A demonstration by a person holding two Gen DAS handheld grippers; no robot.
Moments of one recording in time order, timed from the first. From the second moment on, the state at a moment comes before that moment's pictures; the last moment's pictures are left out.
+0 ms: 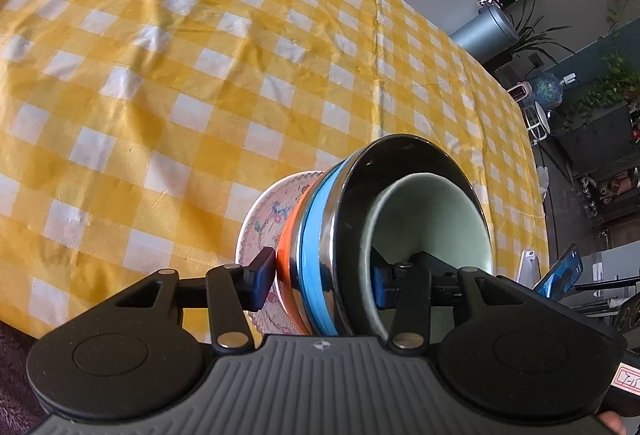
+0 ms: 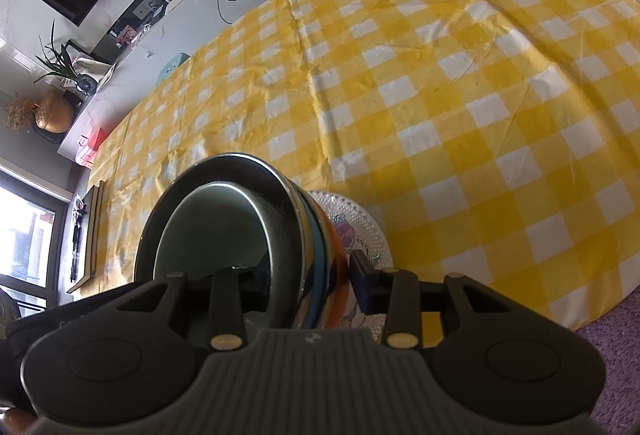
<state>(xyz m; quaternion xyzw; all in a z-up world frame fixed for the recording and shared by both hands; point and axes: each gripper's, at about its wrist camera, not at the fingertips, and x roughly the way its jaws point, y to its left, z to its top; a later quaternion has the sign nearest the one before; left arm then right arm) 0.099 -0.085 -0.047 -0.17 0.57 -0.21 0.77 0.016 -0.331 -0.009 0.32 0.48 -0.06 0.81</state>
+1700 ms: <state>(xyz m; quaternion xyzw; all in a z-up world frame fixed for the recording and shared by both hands) -0.060 -0.064 -0.003 0.16 0.29 -0.15 0.93 -0.114 -0.233 0.020 0.05 0.32 -0.07 0.94</state>
